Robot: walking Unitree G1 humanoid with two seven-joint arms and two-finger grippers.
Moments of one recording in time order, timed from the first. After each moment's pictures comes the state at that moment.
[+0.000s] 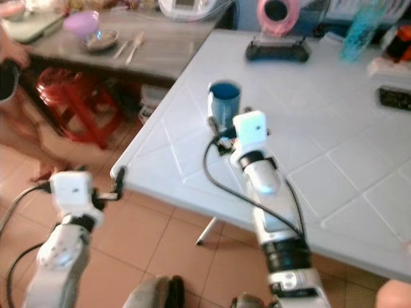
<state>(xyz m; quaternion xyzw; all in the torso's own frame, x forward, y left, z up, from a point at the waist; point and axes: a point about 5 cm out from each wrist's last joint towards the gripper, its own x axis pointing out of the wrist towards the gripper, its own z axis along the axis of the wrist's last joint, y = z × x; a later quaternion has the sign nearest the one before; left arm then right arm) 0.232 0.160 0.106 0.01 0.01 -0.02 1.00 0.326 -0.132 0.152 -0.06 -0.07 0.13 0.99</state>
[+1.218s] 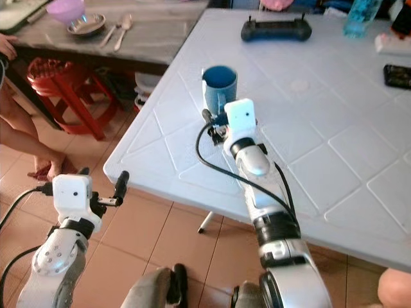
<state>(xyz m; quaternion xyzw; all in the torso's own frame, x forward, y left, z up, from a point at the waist) 0.221 0.161 0.112 0.03 0.02 -0.04 1.00 0.359 -0.110 0.164 -0.06 -0.06 0.16 0.98</state>
